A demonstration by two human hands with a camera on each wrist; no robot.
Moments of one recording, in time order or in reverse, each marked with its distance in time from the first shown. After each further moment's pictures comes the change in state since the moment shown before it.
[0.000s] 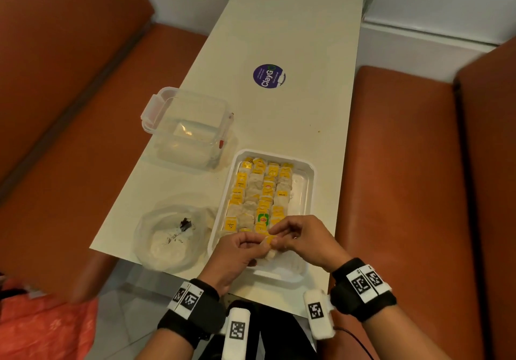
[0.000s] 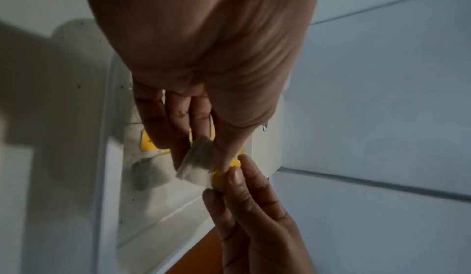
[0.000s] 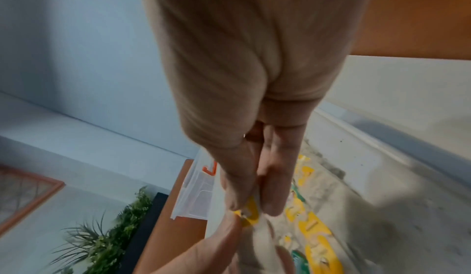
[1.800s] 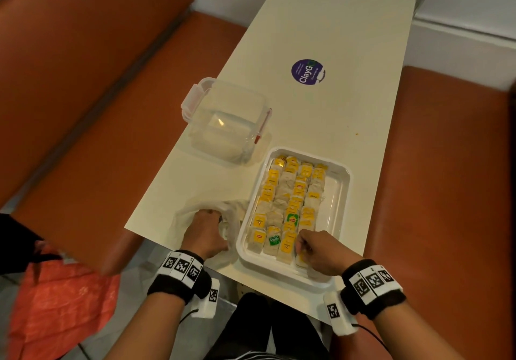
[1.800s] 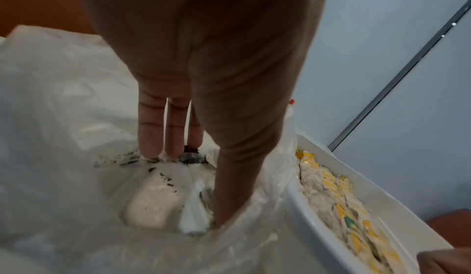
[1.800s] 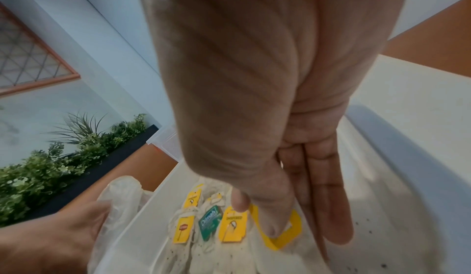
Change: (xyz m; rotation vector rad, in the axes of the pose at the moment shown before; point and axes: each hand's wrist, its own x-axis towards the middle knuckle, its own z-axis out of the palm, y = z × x) left_hand 0.047 -0.017 -0.138 1.156 0.297 0.049; right_hand 0.039 0.035 0.024 -0.663 -0.322 0.028
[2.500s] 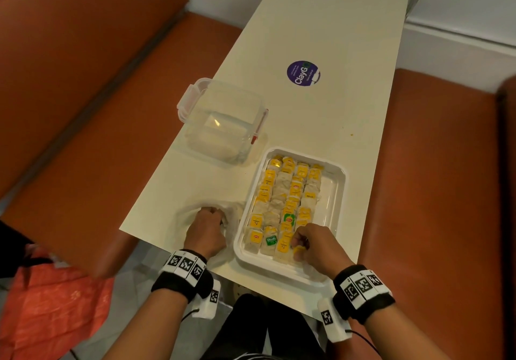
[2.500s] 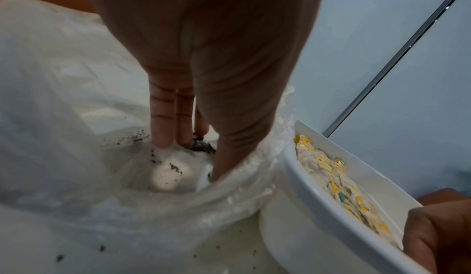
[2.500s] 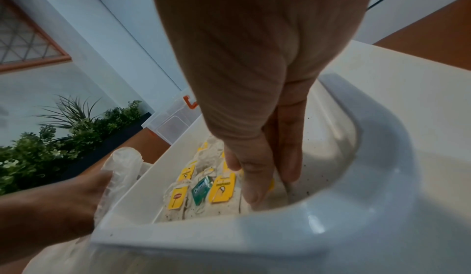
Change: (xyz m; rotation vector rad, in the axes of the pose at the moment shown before) left_hand 0.001 0.014 0.002 0.000 0.055 0.029; right_hand 0.002 -0.004 0.009 0.079 0.244 0.075
